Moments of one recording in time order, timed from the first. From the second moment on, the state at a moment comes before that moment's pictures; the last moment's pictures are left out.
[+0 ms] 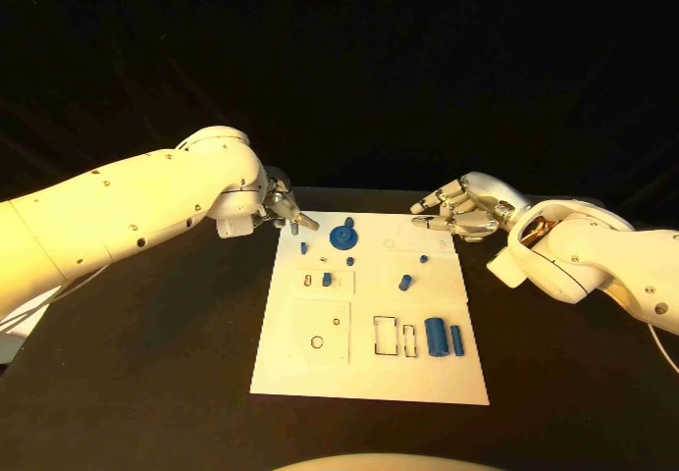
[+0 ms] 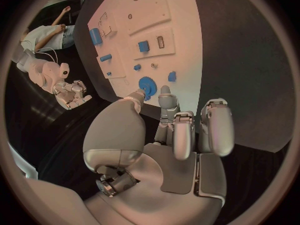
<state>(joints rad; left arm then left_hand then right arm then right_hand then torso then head) 1.39 -0.61 0.05 1.27 -1.07 0.32 -0.70 1.03 -0.09 0.21 0.29 0.14 0.88 0.07 0.61 0.58 1.22 -0.01 1.03 0.91 1.47 -0.08 1.57 1.31 0.04 1.47 0.03 1.39 1.31 1.27 -0.95 -0.04 1.62 -0.88 -0.32 0.01 1.34 -0.04 0.08 0.15 0.39 1.01 0.14 0.07 0.08 1.25 0.05 0.91 1.05 1.46 -0.03 1.38 1.31 0.09 1.30 0.08 1.34 1.07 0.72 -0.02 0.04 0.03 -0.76</state>
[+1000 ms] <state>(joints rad) 1.37 -0.47 0.01 0.98 -1.09 0.39 -0.65 1.06 -0.07 0.18 0.29 0.14 0.90 0.06 0.63 0.57 1.23 -0.01 1.06 0.93 1.47 -0.08 1.57 1.31 0.04 1.46 0.03 1.41 1.31 1.27 -0.94 -0.04 1.62 -0.88 -0.32 0.01 1.34 -0.04 0.09 0.15 0.39 1.01 0.14 0.07 0.08 1.24 0.05 0.91 1.05 1.46 -0.03 1.38 1.31 0.09 1.30 0.08 1.34 1.07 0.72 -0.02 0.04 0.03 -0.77</state>
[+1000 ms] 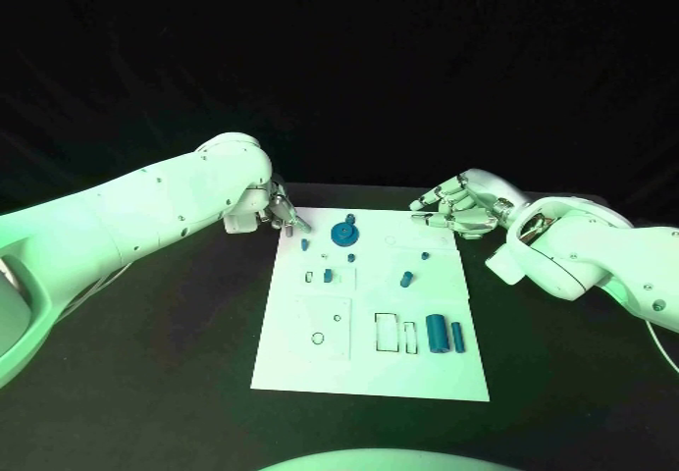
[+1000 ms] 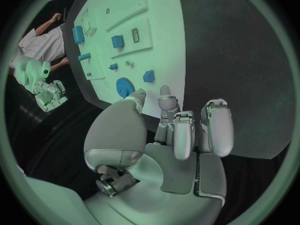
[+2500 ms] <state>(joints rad) 1.36 -0.45 0.00 0.98 -1.08 0.43 -0.65 1.10 -0.04 0.16 0.28 0.14 0.90 0.05 0.65 0.57 1.25 -0.02 1.08 0.94 1.47 -0.08 1.57 1.31 0.04 1.46 0.03 1.43 1.31 1.27 -0.94 -0.04 1.62 -0.88 -0.31 0.01 1.34 -0.04 0.09 0.15 0.39 1.01 0.14 0.07 0.08 1.24 0.05 0.91 1.05 1.46 -0.03 1.38 1.31 0.09 1.30 0.08 1.34 1.07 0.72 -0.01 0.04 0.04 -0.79</state>
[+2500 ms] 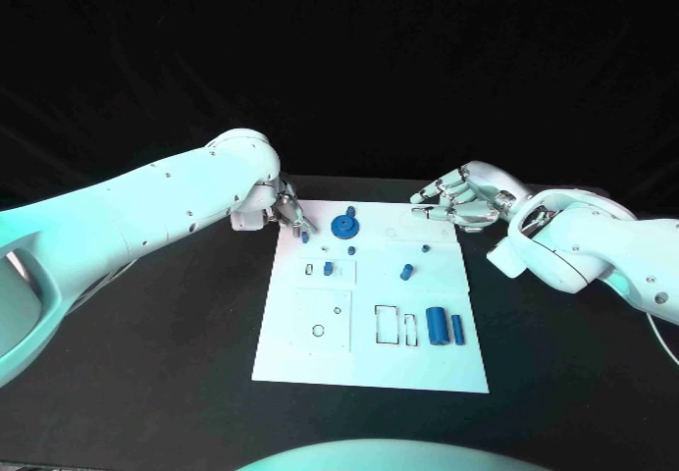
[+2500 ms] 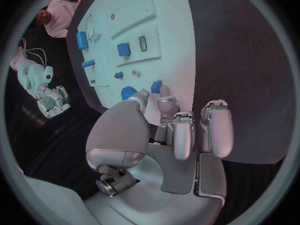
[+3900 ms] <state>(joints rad) 1.36 -0.47 0.00 1.02 -1.06 0.43 -0.63 1.37 -0.07 0.37 0.23 0.15 0.87 0.05 0.67 0.57 1.25 -0.02 1.07 0.91 1.47 -0.08 1.57 1.31 0.04 1.46 0.02 1.43 1.31 1.27 -0.94 -0.04 1.62 -0.88 -0.31 0.01 1.34 -0.04 0.09 0.15 0.40 1.01 0.14 0.07 0.08 1.24 0.05 0.91 1.05 1.46 -0.03 1.38 1.31 0.09 1.30 0.08 1.34 1.07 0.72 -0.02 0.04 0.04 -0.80</state>
